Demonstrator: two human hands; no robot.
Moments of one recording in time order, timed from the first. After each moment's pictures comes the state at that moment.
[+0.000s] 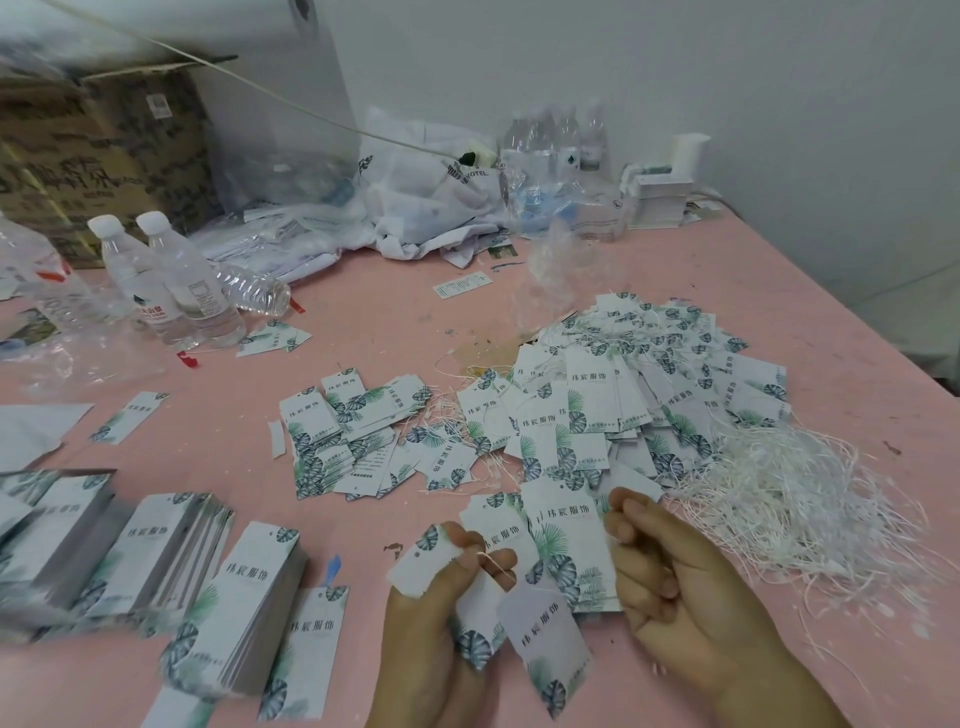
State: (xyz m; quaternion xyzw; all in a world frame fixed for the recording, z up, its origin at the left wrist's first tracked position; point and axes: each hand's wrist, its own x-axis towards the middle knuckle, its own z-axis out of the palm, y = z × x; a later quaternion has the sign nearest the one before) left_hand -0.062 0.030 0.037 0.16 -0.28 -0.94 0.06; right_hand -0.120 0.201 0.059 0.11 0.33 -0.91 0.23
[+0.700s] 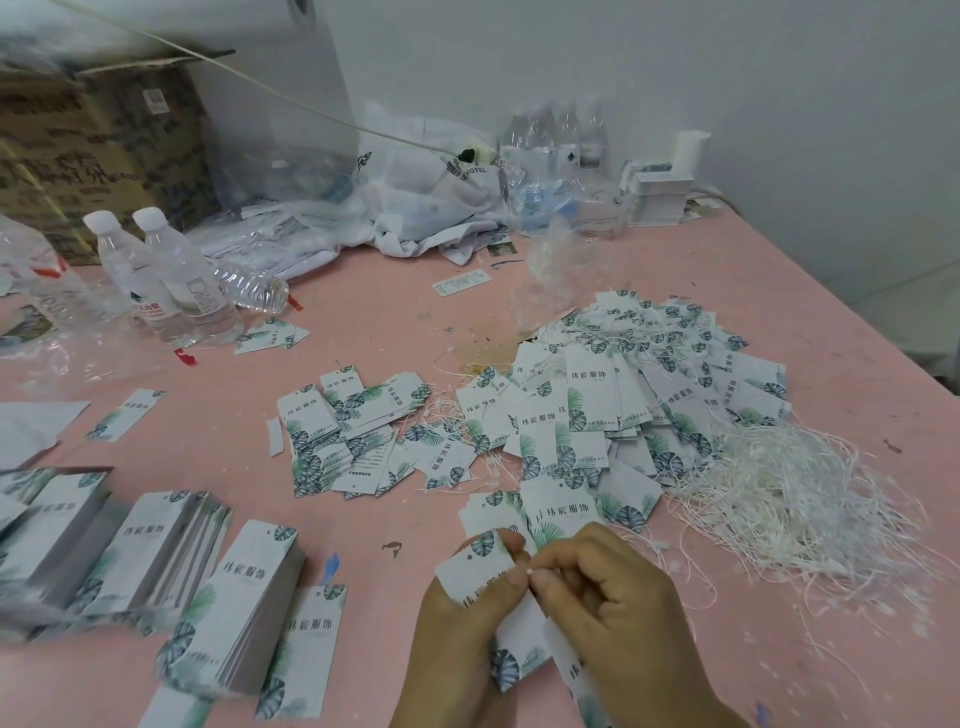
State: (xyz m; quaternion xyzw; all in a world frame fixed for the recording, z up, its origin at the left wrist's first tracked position) left_hand -0.058 0.044 0.035 0.14 -0.41 -0.90 0.02; right_hand -0.086 0.170 0.050 -0.20 0.80 -0.56 -0.10
